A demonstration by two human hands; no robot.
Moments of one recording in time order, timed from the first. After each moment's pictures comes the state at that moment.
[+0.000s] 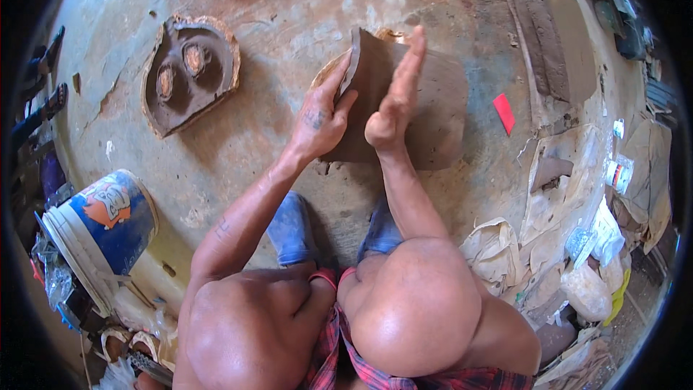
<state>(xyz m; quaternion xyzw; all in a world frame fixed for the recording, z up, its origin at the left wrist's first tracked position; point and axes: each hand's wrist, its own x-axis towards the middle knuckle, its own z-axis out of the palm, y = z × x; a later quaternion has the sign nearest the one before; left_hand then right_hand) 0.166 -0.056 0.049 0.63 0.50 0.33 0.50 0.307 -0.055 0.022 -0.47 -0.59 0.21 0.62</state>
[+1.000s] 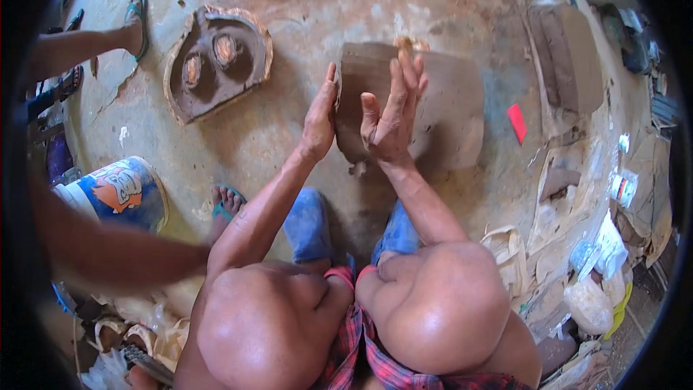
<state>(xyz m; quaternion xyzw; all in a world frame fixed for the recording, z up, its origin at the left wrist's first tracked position) 0.123 -0.083 -0.018 0.36 0.41 0.46 0.70 0.269 -0.087 0.007 -0.62 -0.67 0.08 0.41</state>
